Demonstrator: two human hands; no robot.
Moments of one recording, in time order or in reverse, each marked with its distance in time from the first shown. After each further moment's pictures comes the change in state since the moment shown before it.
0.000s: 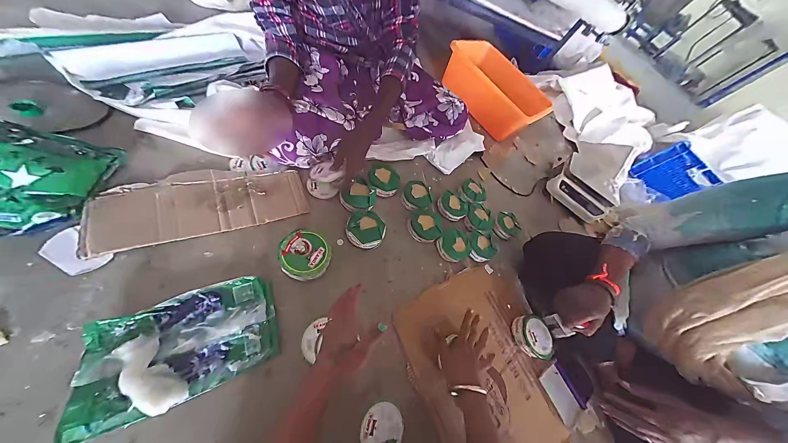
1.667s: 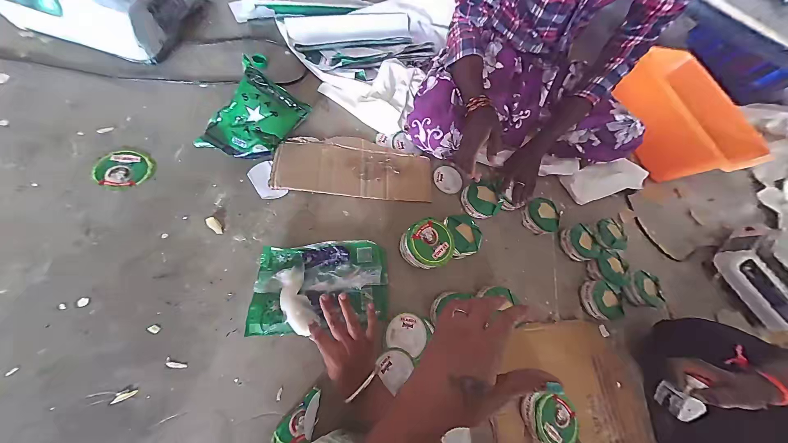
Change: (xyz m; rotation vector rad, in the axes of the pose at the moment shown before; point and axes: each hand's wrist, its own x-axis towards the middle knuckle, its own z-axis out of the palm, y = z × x) left_hand -0.024 0.039 -0.048 0.028 0.147 0.414; right_hand -0.153 -0.217 0.162 0.238 0.379 -1.542
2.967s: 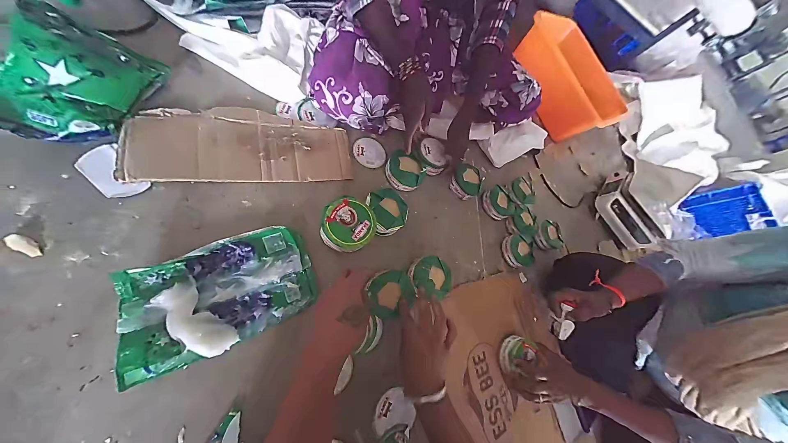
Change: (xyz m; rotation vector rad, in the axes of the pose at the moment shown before) left_hand 0.025 -0.039 -0.007 0.222 -0.265 -0.760; right_hand -0.060 0.106 -0.149 -0.383 -0.381 0.719
